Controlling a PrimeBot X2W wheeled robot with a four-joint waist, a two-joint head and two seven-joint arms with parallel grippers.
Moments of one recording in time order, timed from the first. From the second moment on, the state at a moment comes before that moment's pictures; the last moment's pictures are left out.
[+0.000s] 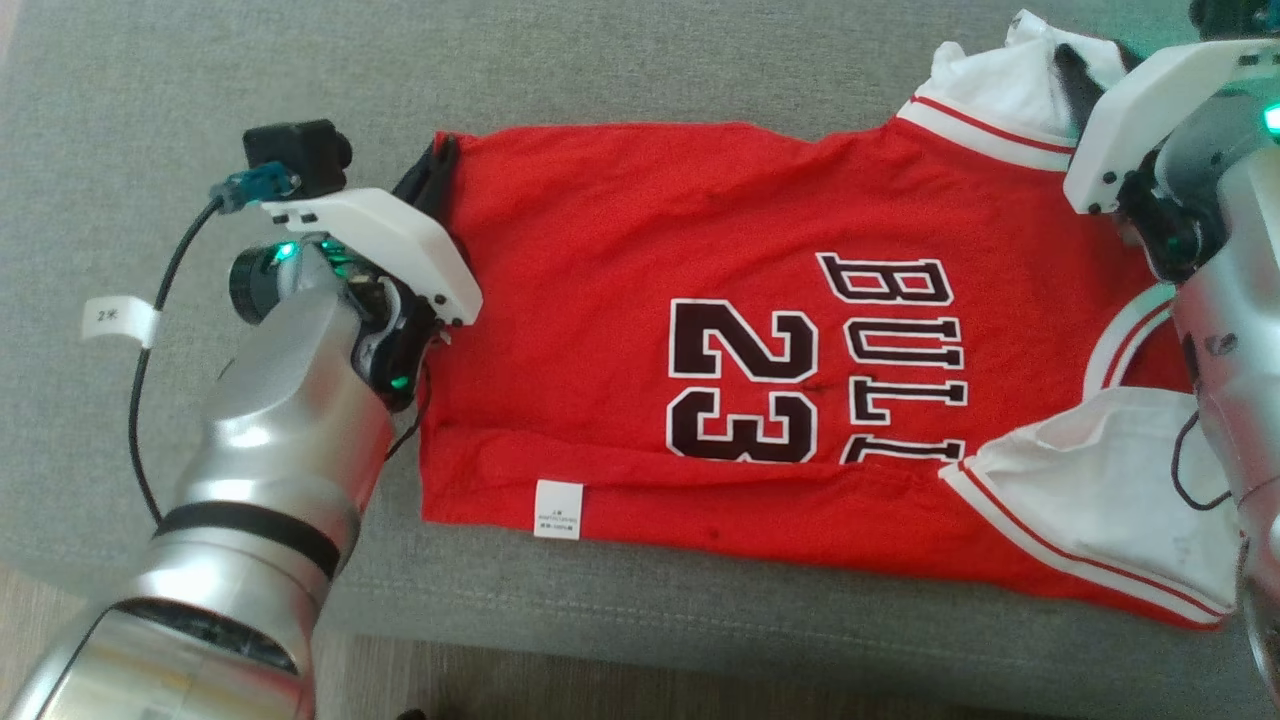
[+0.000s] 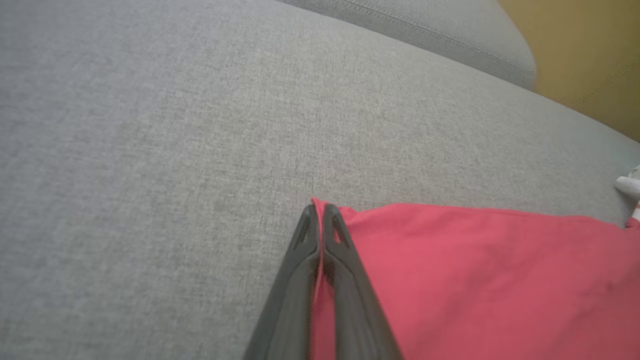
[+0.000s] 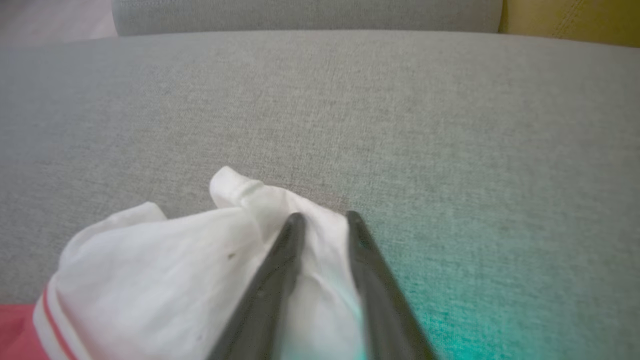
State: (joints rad) left arm -0.92 0.05 -0.54 1.10 -0.71 -0.13 -0.19; right arm -0.99 -0.27 0.24 0.98 0.36 0.12 0.27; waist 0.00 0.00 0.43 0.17
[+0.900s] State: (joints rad) left arm -0.68 0.22 -0.44 0.84 -0.78 -0.13 -0.25; right arm -0.65 -0.29 0.26 0.65 0.56 0.12 -0.07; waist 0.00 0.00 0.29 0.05
